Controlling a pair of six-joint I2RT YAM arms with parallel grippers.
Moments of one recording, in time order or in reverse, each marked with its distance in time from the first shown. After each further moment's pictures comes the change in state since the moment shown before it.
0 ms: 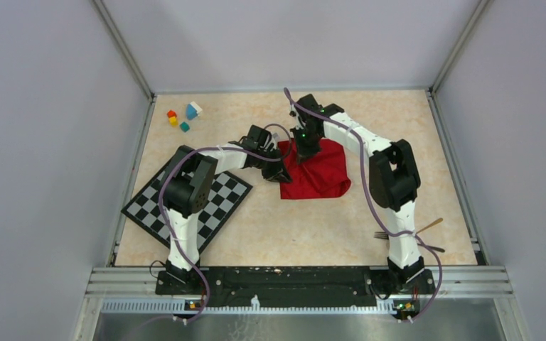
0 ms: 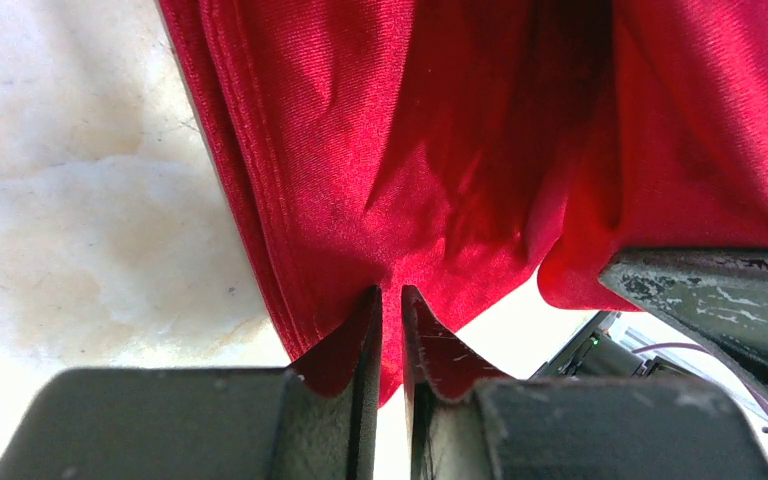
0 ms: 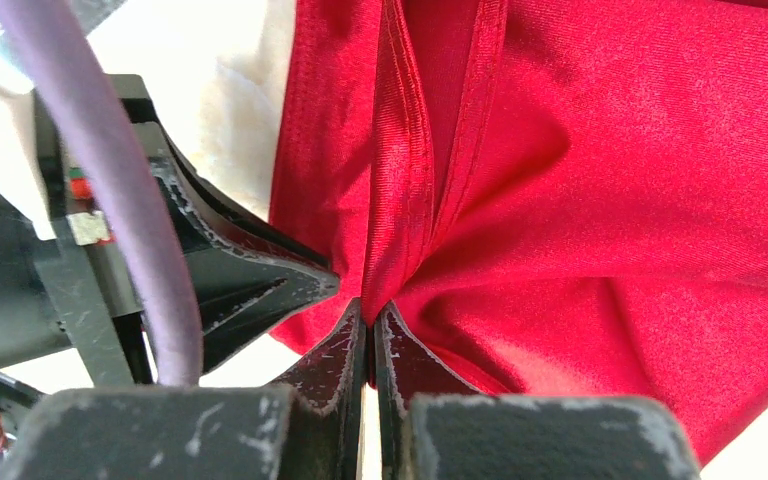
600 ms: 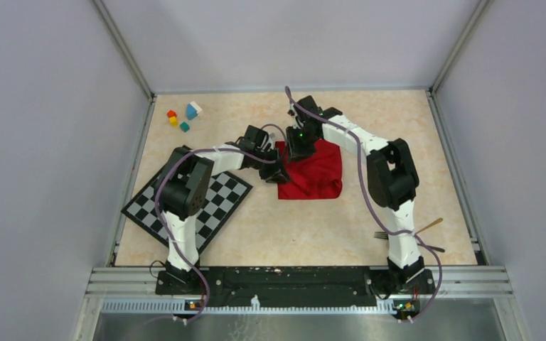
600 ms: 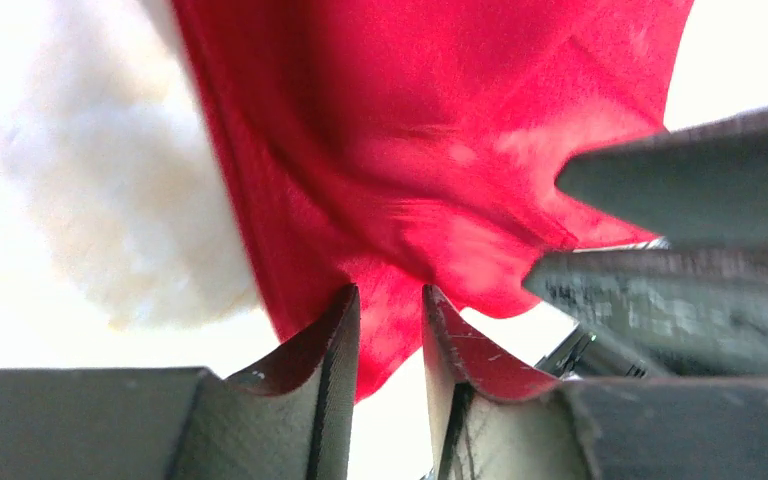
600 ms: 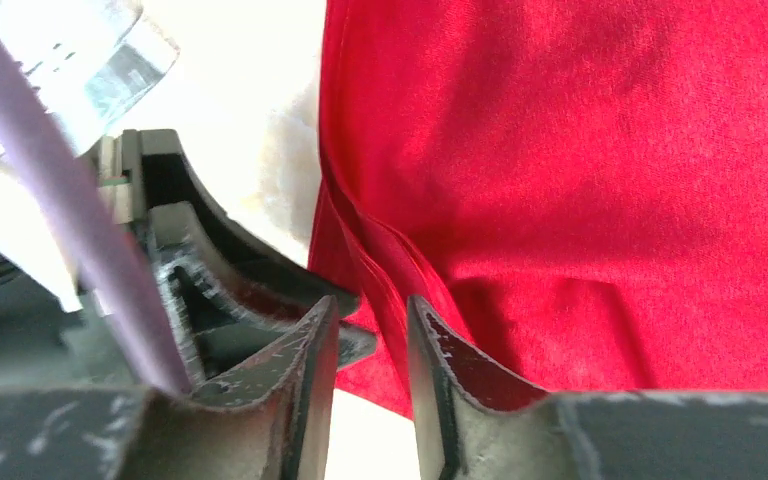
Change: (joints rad) left arm 0.006 -0.021 -0.013 0.000 0.003 -0.006; right arm 0.001 0.016 -0.023 0.120 -0.082 0.083
